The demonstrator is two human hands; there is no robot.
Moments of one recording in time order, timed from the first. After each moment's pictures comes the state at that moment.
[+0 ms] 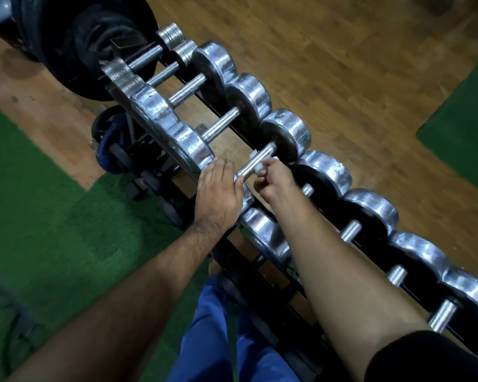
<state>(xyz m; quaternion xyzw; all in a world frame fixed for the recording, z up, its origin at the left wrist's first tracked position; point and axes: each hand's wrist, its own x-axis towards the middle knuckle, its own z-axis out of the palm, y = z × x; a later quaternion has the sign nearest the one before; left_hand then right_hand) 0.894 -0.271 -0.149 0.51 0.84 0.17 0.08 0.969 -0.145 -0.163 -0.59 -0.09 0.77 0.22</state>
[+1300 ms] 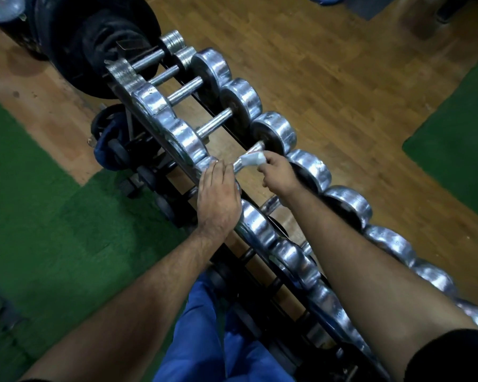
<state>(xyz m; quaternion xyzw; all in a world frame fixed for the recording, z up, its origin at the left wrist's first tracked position) 0.943 -0.282 -0.124 0.47 0.87 0.14 0.07 1.028 -0.149 -0.121 -0.46 -0.63 0.61 0.13</state>
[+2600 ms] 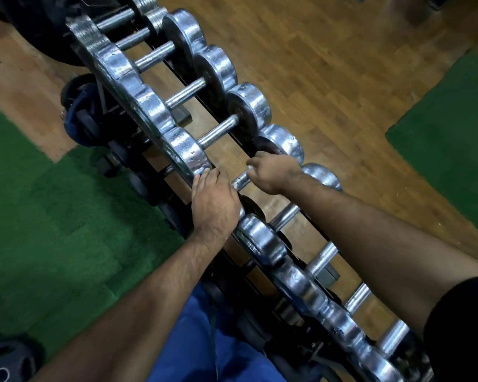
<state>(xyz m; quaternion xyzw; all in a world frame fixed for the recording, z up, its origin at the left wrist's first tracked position) 1.029 -0.291 -0.136 0.41 0.89 0.17 0.11 1.104 -0.129 -0.135 -0.28 -0.93 0.13 -0.18</state>
